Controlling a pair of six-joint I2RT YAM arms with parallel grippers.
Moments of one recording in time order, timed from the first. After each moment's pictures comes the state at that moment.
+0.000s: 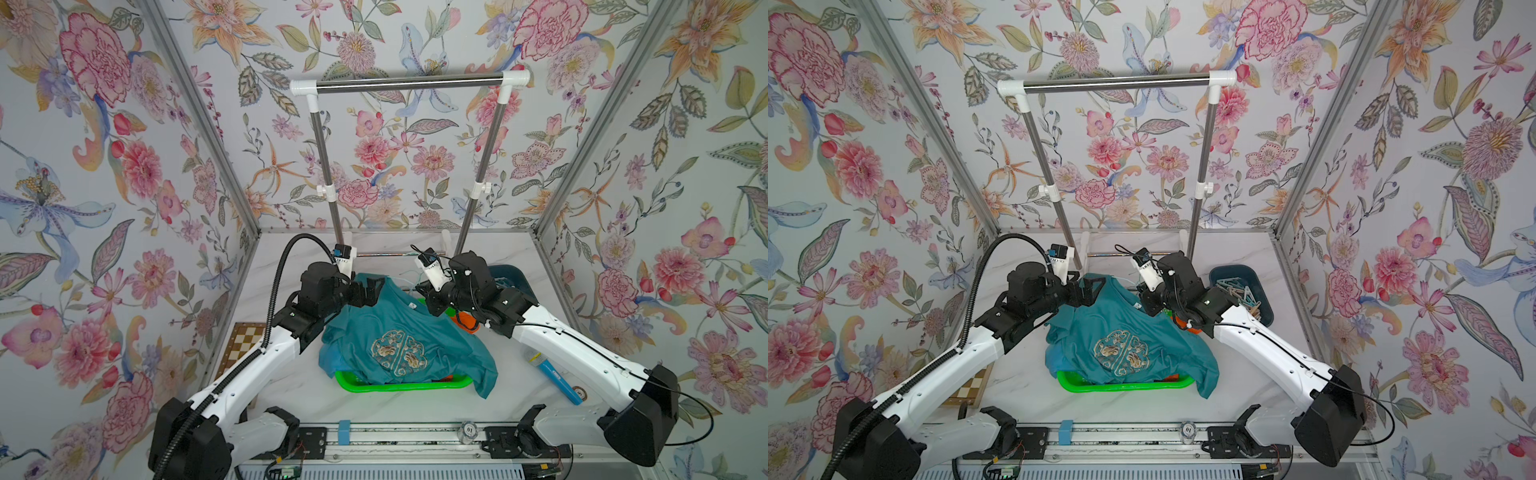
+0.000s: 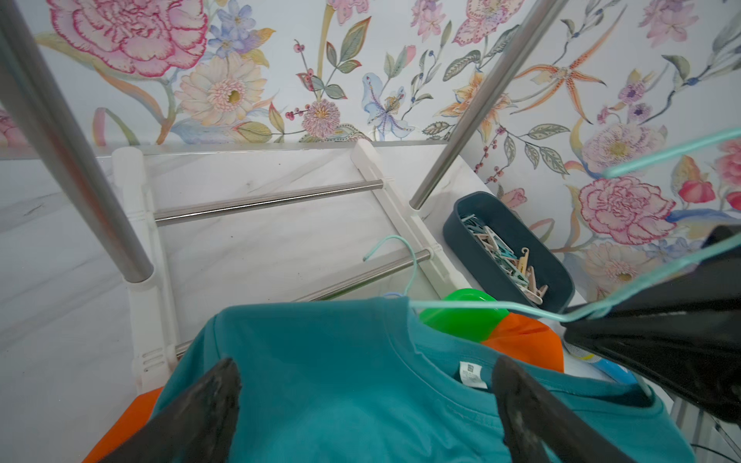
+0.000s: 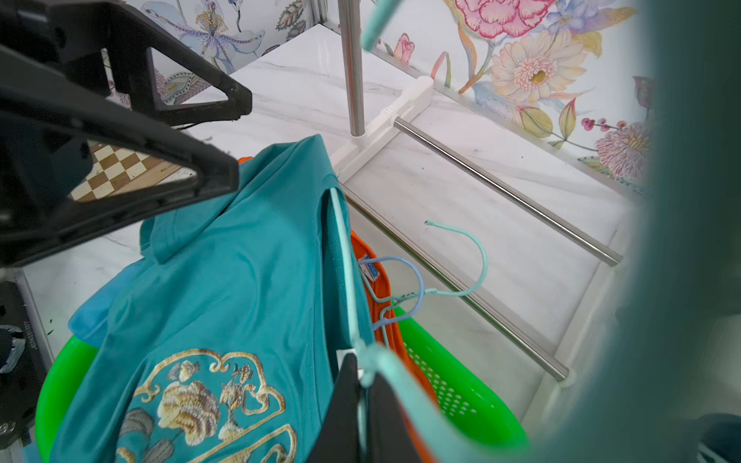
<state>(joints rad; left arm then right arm) -0.50 1.16 0.89 -0.10 0.20 -0.30 0.73 1.33 1.20 -0.46 -0.08 -0.04</state>
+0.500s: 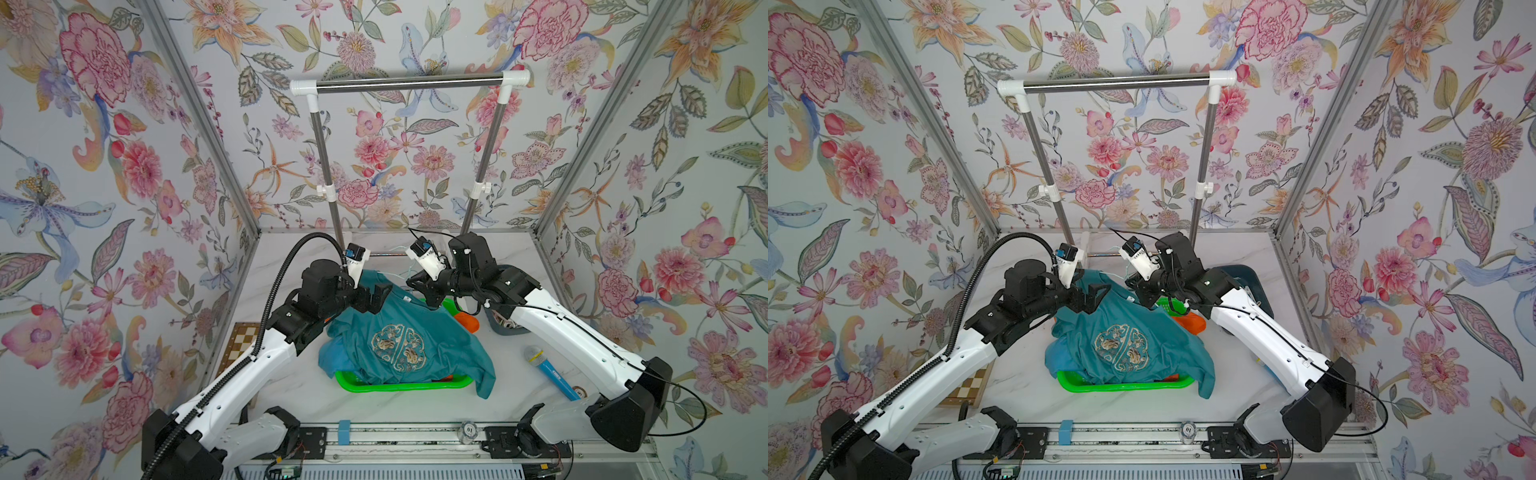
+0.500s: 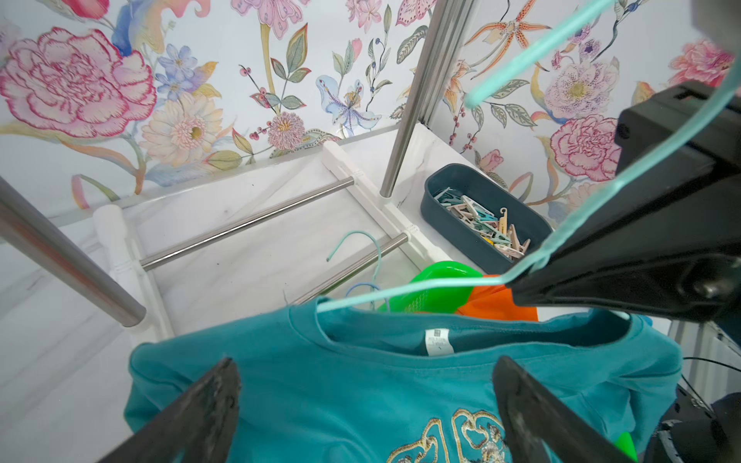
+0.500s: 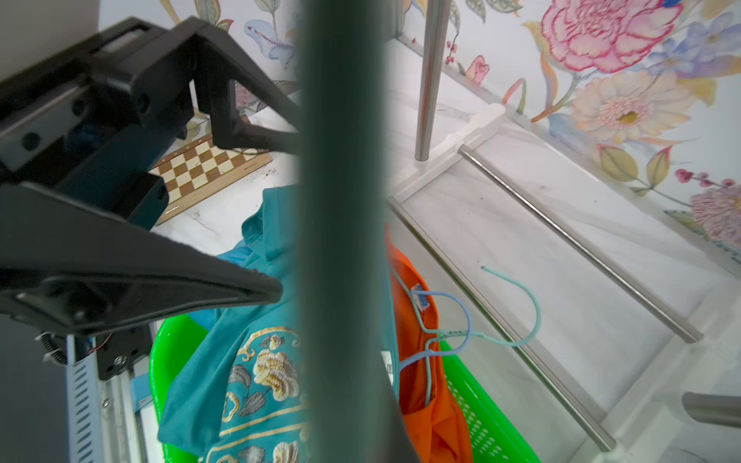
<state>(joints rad) -0.56 1.13 0.99 -0.25 0.18 -0.12 0.70 1.42 1.41 -0.62 -0.34 -0.12</state>
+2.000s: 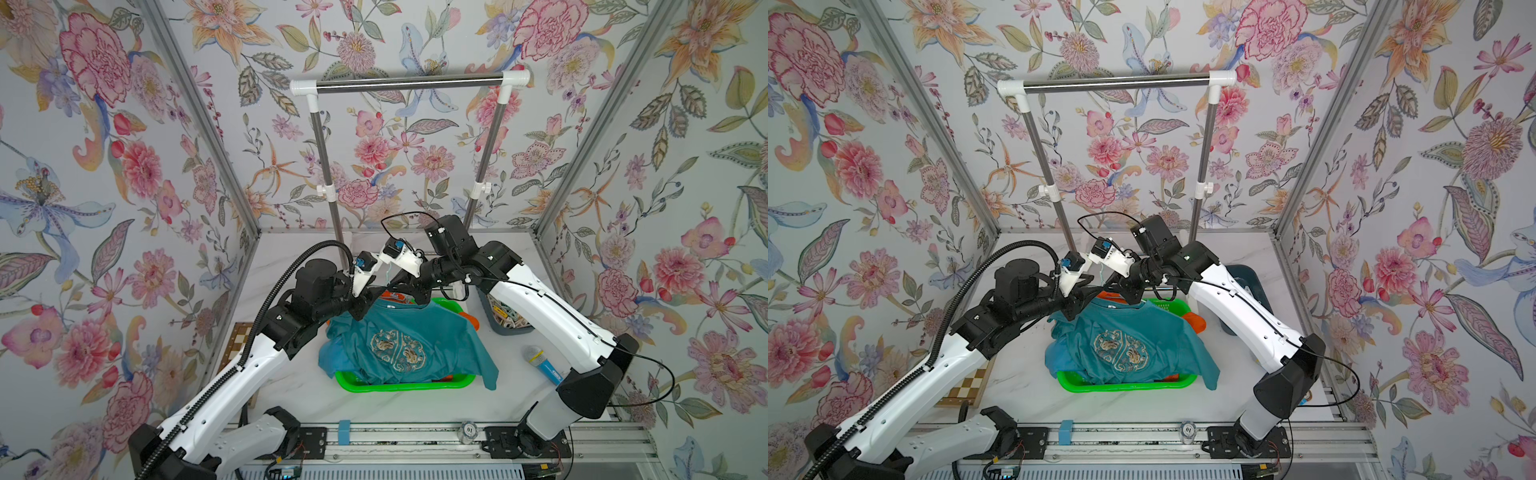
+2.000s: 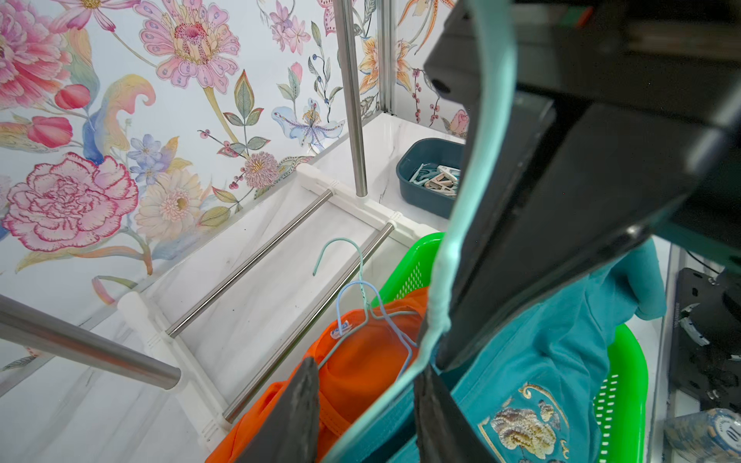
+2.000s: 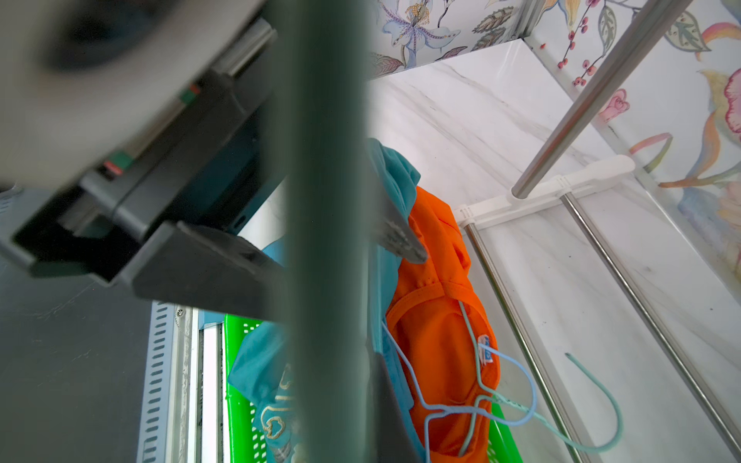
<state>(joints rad) -0.58 1.07 1.06 -0.38 0.26 0.18 0.77 1.63 1.79 -0.93 -0.49 -0.36</state>
